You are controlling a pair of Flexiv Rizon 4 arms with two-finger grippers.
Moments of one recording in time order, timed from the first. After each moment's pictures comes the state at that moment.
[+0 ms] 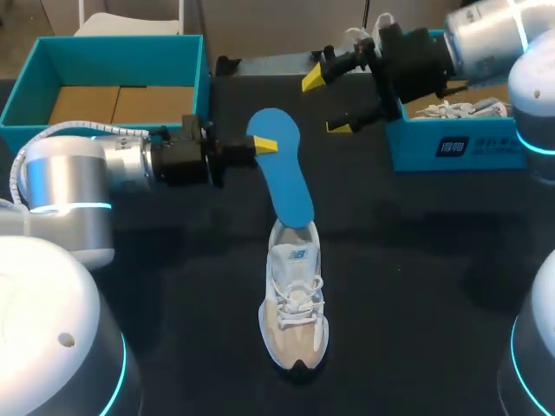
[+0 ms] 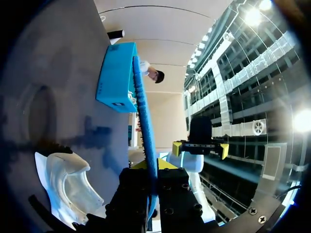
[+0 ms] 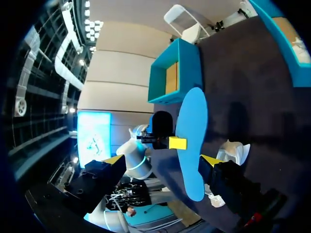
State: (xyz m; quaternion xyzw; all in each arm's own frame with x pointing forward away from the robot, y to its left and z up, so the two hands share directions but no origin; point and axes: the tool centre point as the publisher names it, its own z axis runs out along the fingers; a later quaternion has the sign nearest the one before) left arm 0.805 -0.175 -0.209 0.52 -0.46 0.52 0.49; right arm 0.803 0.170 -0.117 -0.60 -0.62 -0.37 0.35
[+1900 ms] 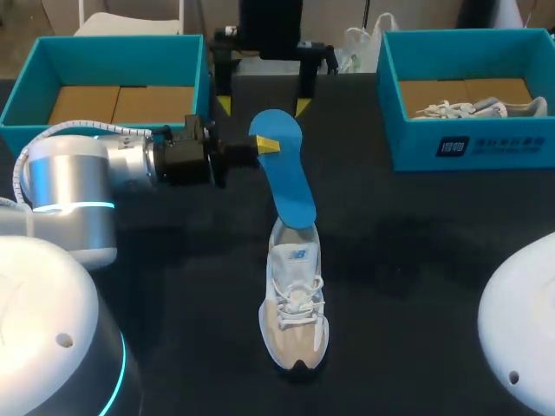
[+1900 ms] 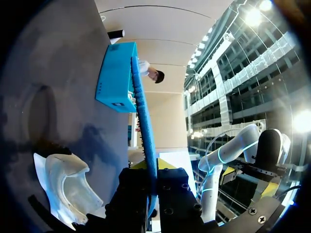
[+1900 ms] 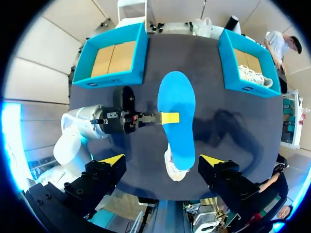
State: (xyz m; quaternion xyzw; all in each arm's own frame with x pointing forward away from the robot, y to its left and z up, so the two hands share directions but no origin) left arm 0.806 -0.178 -0.210 0.52 -0.46 0.52 0.49; right arm 0.757 0.245 -0.079 -0.70 -0.71 -0.03 0.05
